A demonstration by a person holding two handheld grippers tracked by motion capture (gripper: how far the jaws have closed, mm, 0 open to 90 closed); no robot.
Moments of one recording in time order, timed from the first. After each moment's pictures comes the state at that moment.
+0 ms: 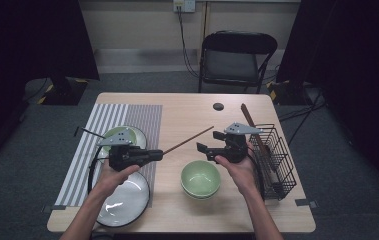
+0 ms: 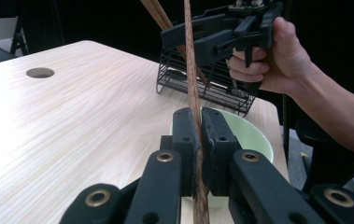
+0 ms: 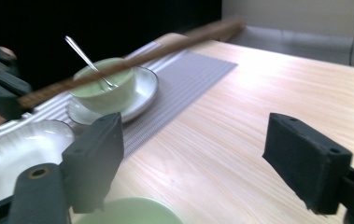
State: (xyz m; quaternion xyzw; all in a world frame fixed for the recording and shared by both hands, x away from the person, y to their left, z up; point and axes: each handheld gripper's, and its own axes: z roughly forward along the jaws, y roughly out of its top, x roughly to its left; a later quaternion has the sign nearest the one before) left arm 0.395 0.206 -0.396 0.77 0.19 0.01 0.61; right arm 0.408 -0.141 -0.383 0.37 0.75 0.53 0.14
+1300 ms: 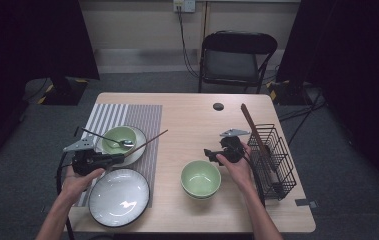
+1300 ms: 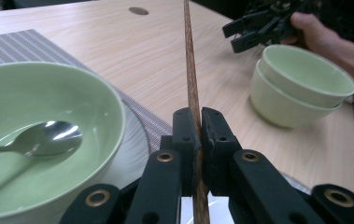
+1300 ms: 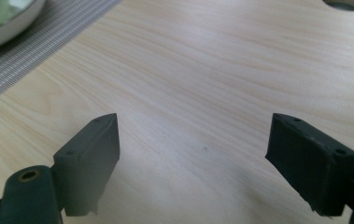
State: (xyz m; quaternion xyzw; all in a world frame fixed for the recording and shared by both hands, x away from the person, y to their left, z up) left arm 0.392 0.312 -0.433 0.79 0.31 0.07 0.53; right arm 0.459 -0.153 -0.467 0.44 0.79 0.40 0.16
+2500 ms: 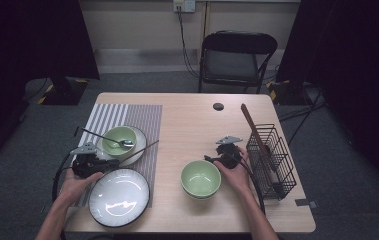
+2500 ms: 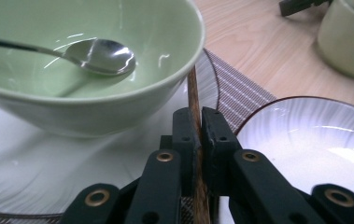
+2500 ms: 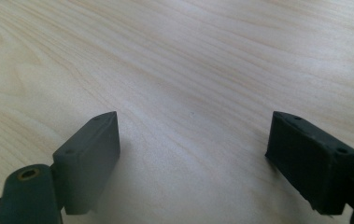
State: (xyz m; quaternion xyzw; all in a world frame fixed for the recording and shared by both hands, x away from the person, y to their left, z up) left arm 0.406 0.331 -0.475 0.82 0.35 0.08 0.45; right arm 0.458 -0.147 -0.501 0.44 0.80 0.35 0.20
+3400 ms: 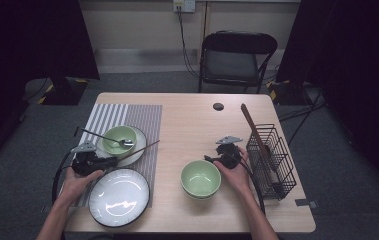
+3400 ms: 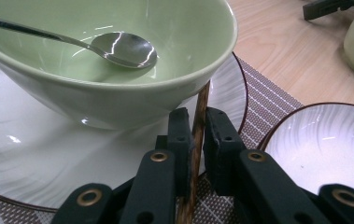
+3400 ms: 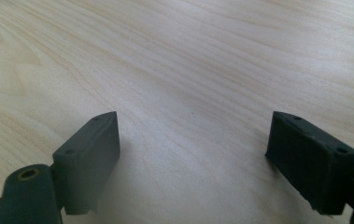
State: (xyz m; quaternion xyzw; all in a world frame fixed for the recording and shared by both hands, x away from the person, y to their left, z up) left arm 0.414 0.334 -0.480 0.80 0.38 0.09 0.45; right arm 0.458 -0.147 -0.501 0.44 0.80 0.35 0.20
